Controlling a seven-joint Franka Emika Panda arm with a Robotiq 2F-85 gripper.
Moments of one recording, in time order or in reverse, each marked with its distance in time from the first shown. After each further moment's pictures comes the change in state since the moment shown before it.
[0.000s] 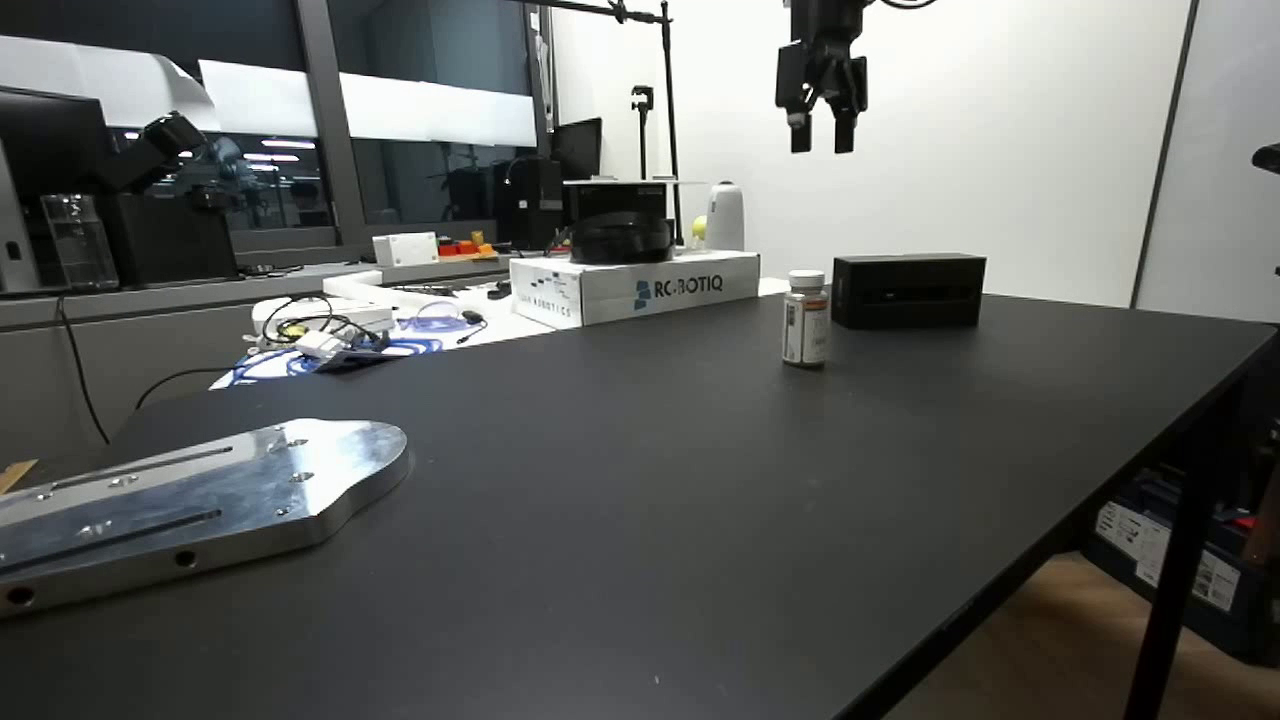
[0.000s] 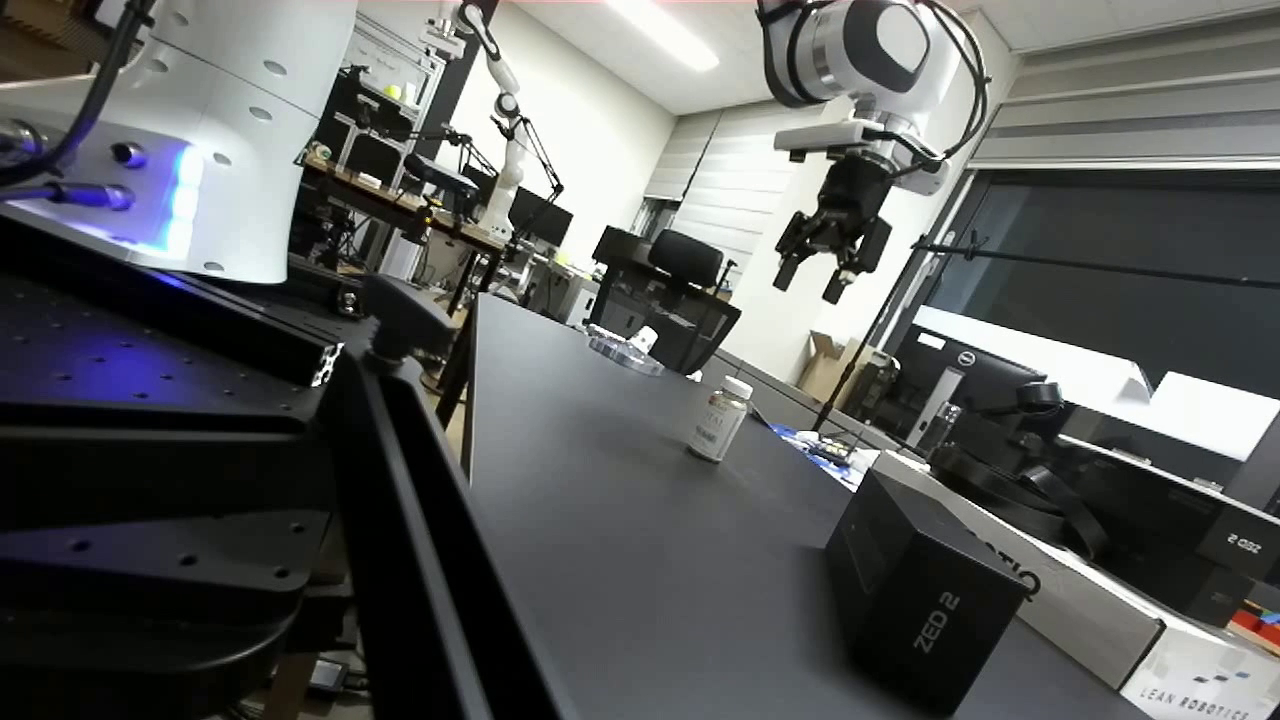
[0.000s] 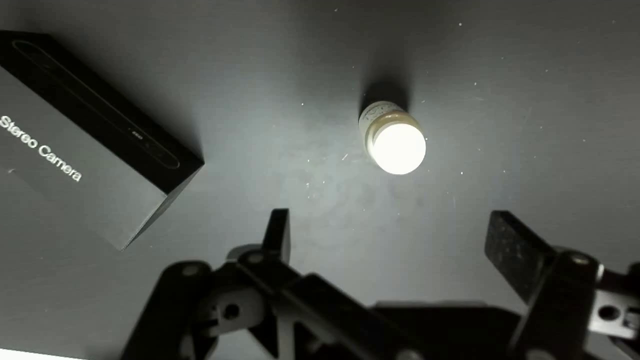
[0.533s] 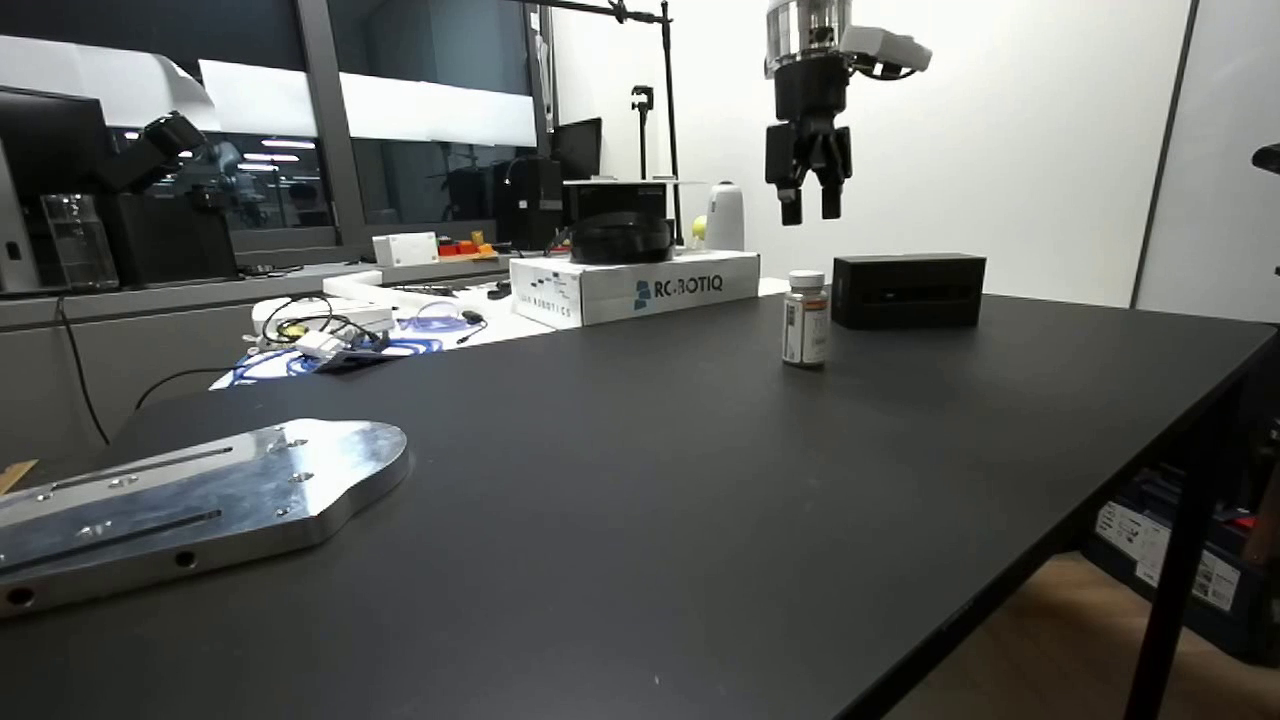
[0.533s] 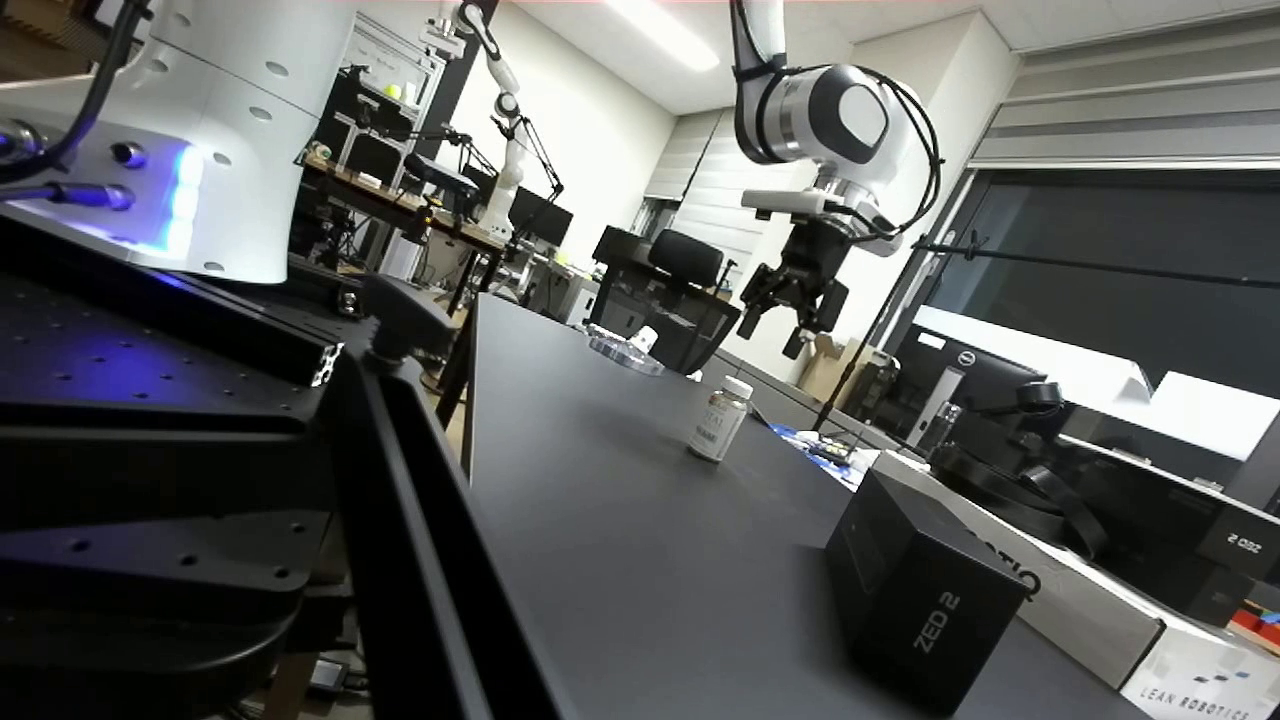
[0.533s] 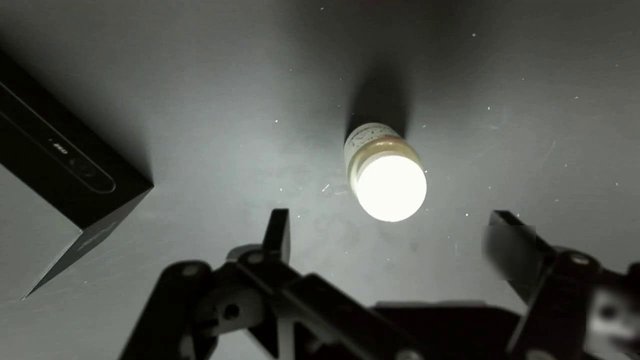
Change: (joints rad) arm 0.023 0.126 0.011 -0.025 -0.015 0.112 -0.007
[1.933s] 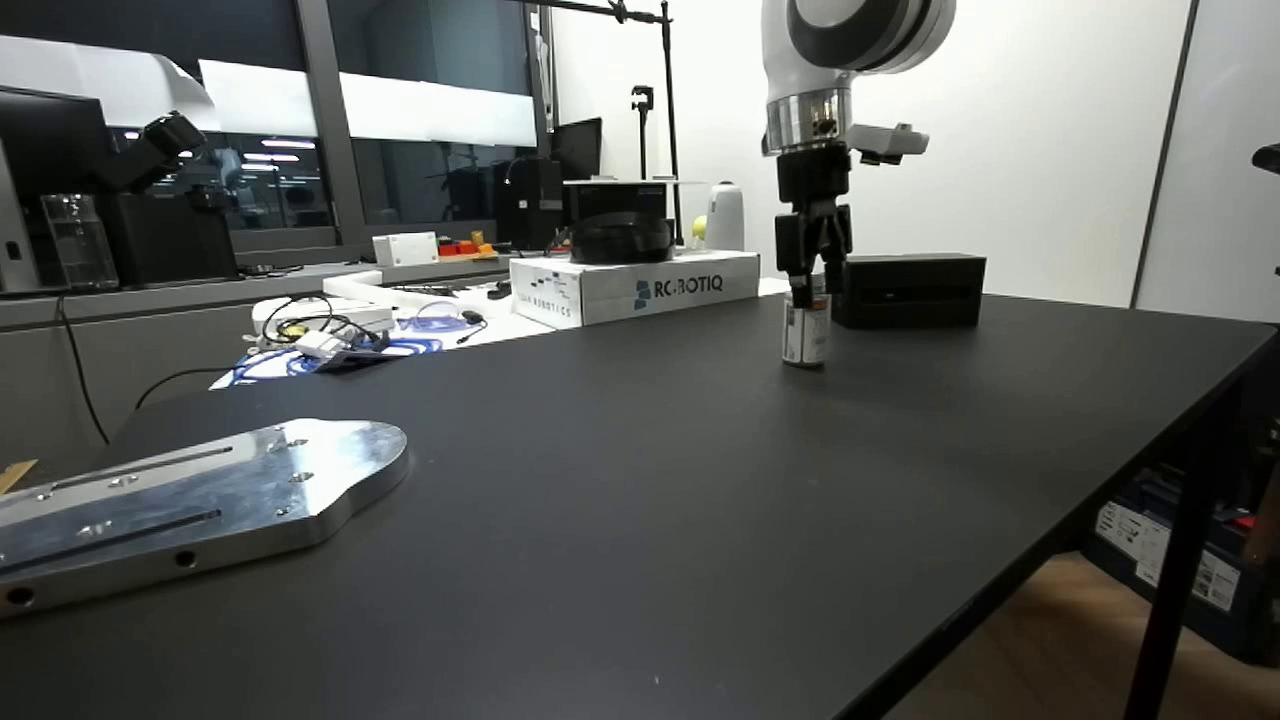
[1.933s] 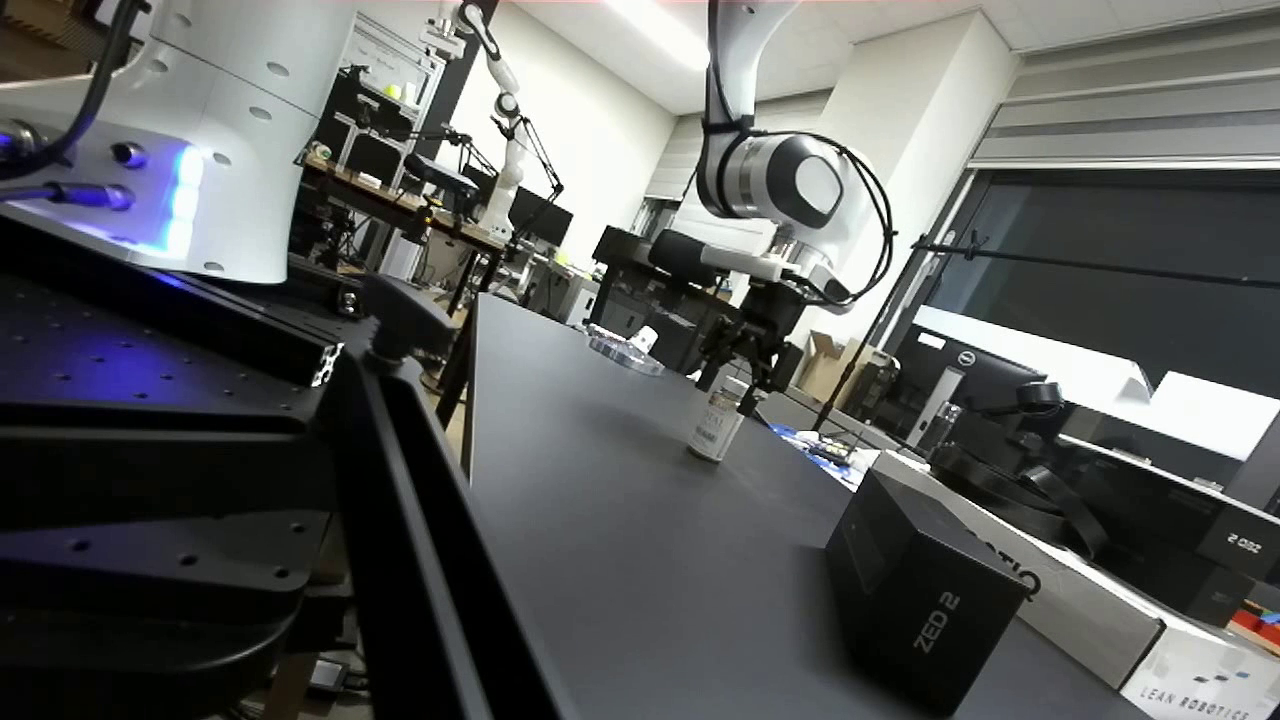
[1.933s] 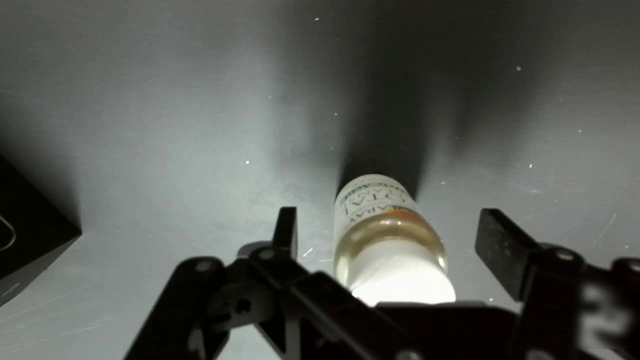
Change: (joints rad) arm 0.014 0.136 0.002 -0.047 -0.039 0.149 -0.016
